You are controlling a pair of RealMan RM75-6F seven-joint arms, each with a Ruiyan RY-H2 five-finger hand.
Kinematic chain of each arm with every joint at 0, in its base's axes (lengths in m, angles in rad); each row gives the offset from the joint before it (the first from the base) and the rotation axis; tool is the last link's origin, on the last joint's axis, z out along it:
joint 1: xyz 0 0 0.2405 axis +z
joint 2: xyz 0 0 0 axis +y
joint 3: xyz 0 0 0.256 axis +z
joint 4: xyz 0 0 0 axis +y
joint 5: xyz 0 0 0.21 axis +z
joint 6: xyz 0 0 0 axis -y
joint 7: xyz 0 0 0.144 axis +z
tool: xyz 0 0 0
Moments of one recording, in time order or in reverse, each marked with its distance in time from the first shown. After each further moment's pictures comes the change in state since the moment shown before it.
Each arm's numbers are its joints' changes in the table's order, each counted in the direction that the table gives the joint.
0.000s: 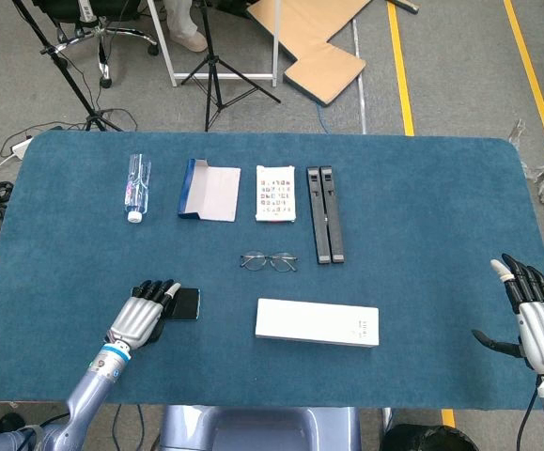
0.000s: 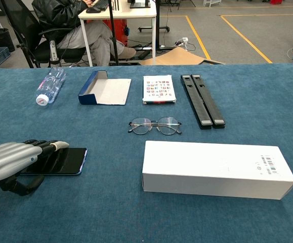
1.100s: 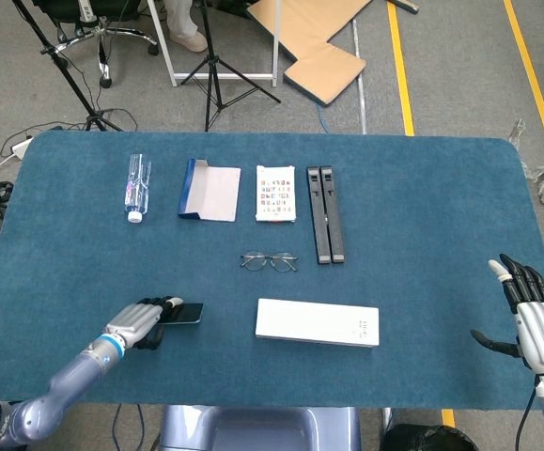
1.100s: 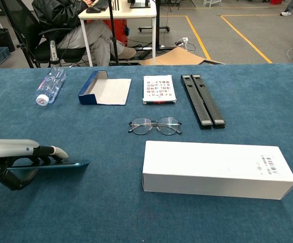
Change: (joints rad) left arm -0.250 0.322 -0.033 -0.370 -0.505 0.336 -0.064; right arm 0.004 -0.006 -0.002 0.004 0.001 0.007 -0.005
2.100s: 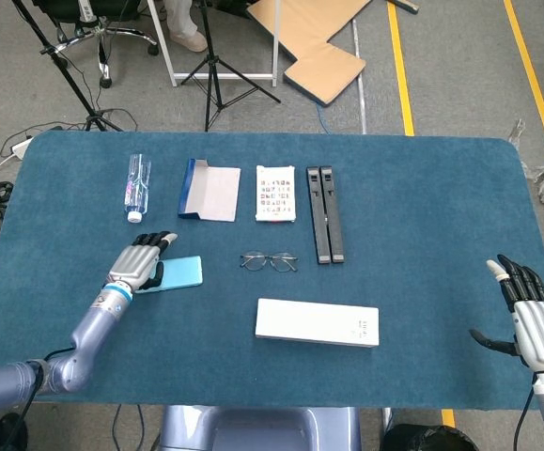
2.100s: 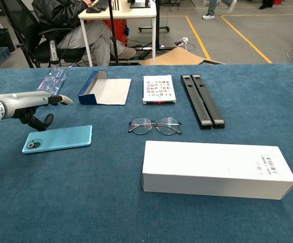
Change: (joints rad) left arm -0.110 -0.165 -0.024 0.349 0.061 -0.220 -0.117; right arm 0.009 -0.009 0.000 0.008 0.017 0.026 -0.006
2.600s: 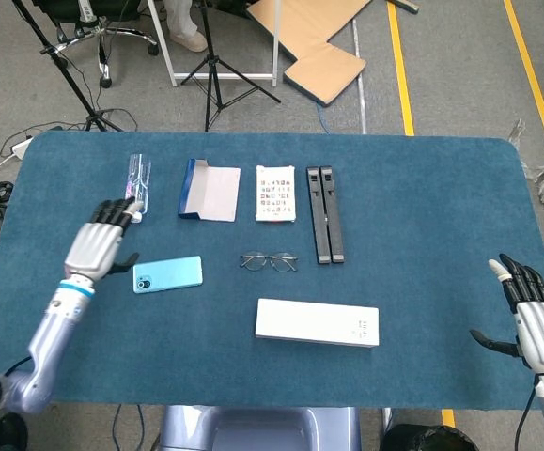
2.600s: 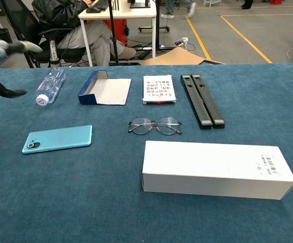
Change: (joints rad) left arm 0.163 0.155 -0.002 -0.096 0.336 -0.336 -0.086; right arm -0.010 0.014 0.001 -0.017 -0.018 -0.031 0.016
